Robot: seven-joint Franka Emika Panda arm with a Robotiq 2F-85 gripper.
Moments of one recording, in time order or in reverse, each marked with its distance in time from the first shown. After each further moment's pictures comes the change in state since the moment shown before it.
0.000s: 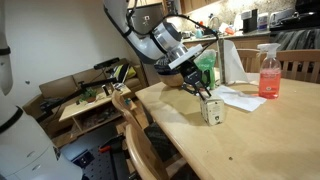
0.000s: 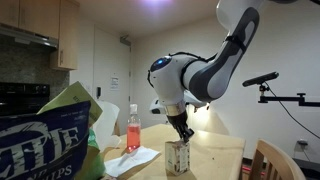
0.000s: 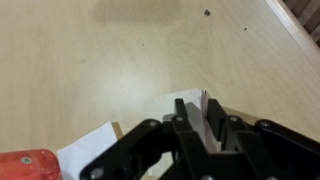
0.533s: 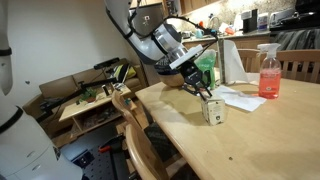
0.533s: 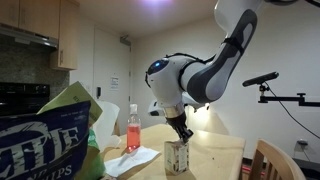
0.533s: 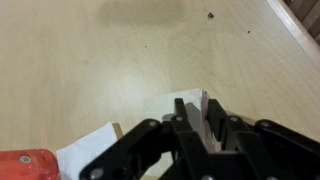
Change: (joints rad) arm 0.003 0.023 0.009 0.026 -0.020 -0.034 0.000
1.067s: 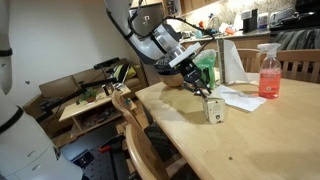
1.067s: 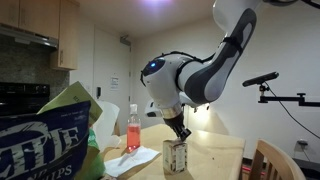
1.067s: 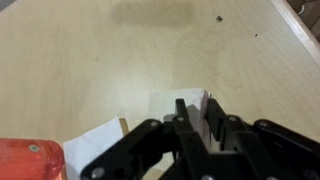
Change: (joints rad) arm 0.018 0.017 0.016 0.032 -0.042 -0.056 0.000
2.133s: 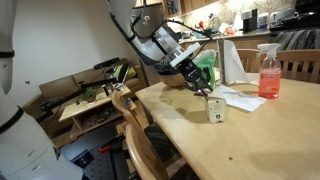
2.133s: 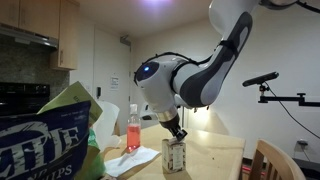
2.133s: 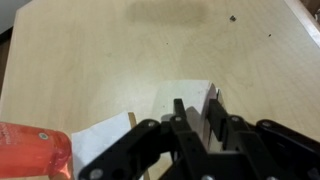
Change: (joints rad) arm 0.012 0.047 0.019 0.058 -0.055 -0.051 0.000
